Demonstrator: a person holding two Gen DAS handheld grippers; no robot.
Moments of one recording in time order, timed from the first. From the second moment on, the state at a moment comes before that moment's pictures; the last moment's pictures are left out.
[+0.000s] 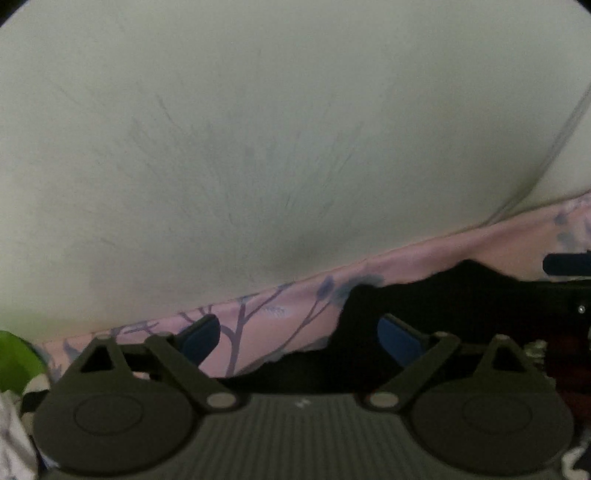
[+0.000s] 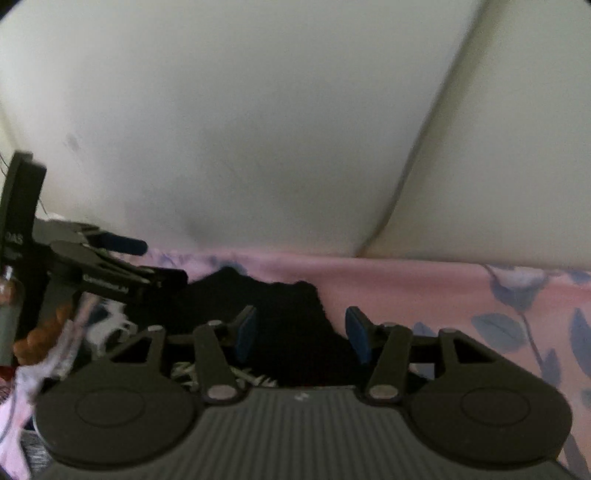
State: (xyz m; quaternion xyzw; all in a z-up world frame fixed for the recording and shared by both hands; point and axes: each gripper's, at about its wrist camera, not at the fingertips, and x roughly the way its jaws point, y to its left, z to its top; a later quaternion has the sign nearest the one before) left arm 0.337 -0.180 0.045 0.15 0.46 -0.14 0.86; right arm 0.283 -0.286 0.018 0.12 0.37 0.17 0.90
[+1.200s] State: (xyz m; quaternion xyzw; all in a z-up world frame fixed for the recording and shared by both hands) left arm 0.011 0.005 0.067 -0.02 0.37 -0.32 0.87; right arm -0.107 -0.203 0.040 0.00 0.22 0.20 0.96
